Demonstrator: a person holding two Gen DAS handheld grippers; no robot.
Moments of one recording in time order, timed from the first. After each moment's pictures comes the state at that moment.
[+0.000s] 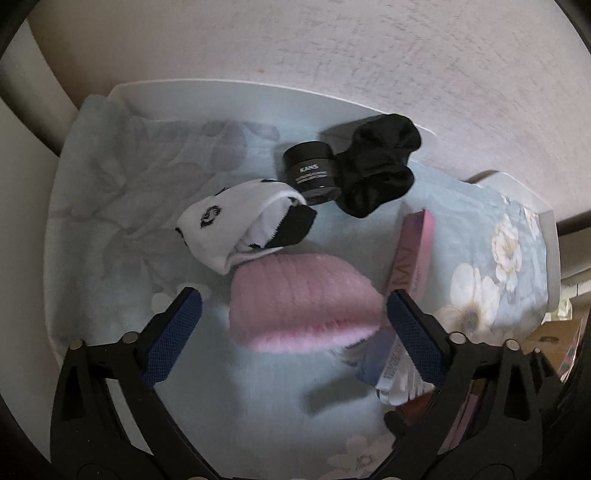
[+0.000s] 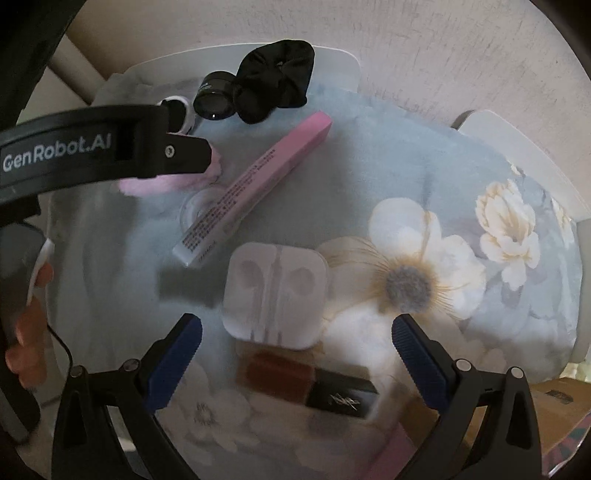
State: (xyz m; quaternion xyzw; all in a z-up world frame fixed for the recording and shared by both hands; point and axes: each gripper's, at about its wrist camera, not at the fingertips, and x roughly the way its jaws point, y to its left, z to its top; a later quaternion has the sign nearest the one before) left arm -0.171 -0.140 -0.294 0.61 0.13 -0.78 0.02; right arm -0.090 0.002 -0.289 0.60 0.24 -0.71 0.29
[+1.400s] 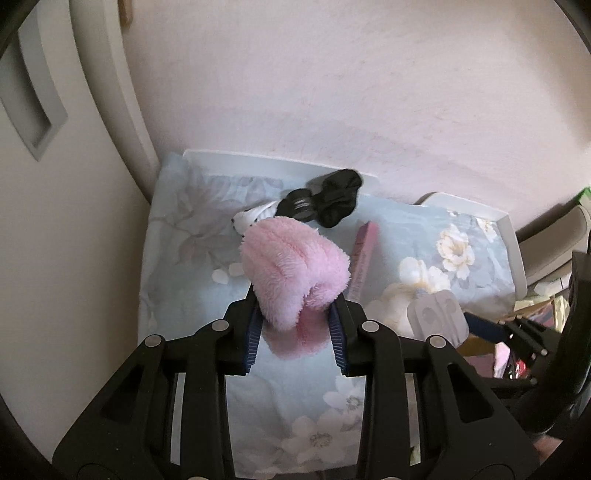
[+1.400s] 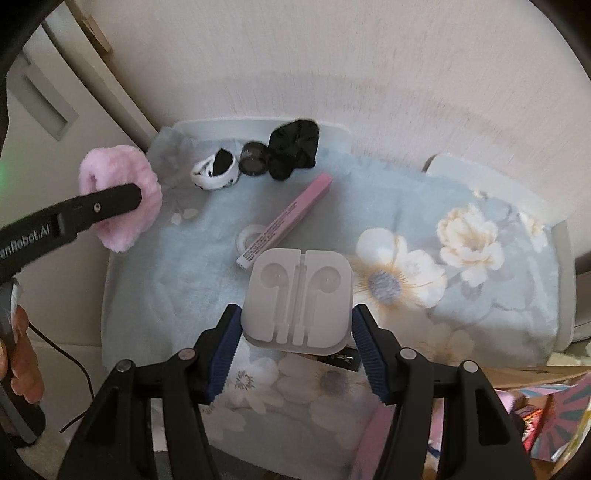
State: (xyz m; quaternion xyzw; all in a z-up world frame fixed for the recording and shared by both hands) left arm -0.094 -0.147 -0.172 0.52 0.11 -0.85 0.02; right arm -0.061 0.044 -0.179 0.55 0.19 -0.74 0.34
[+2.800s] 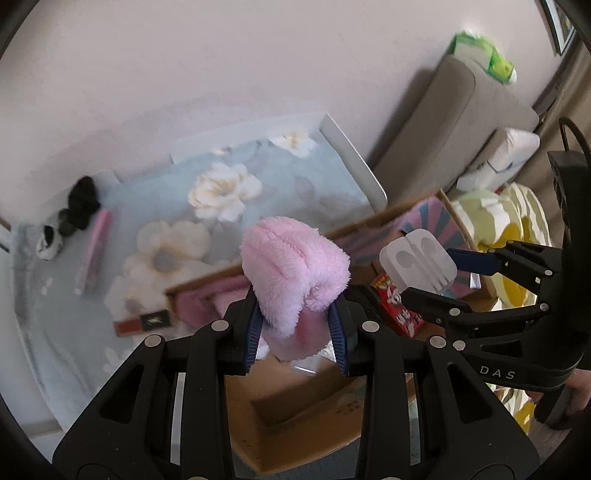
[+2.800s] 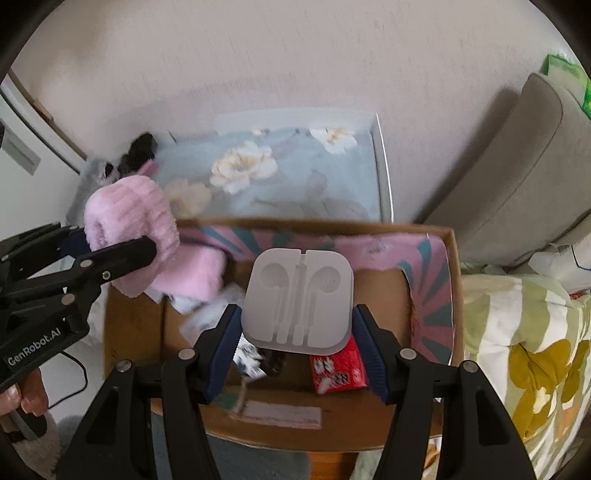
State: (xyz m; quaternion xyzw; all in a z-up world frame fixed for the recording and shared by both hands) left arm -0.055 0.178 -0.161 0.54 -0.01 -0.82 -0.16; right arm -0.120 0.311 -0.155 0.56 0.16 -0.77 0.26
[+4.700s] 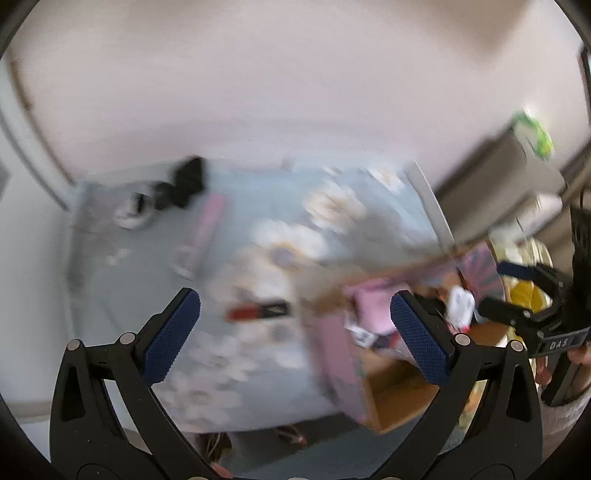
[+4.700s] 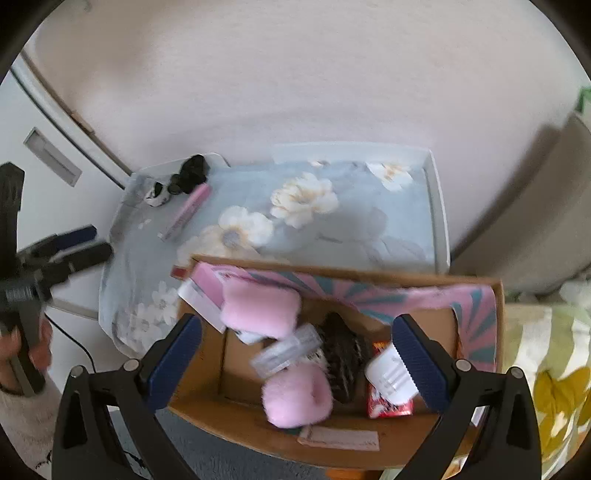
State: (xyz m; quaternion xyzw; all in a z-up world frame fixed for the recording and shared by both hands) left arm -0.056 0.001 -0.118 0.52 0.06 -0.85 -0.07; right arm -0.114 0.264 -0.119 0.53 0.12 -0.77 0.34
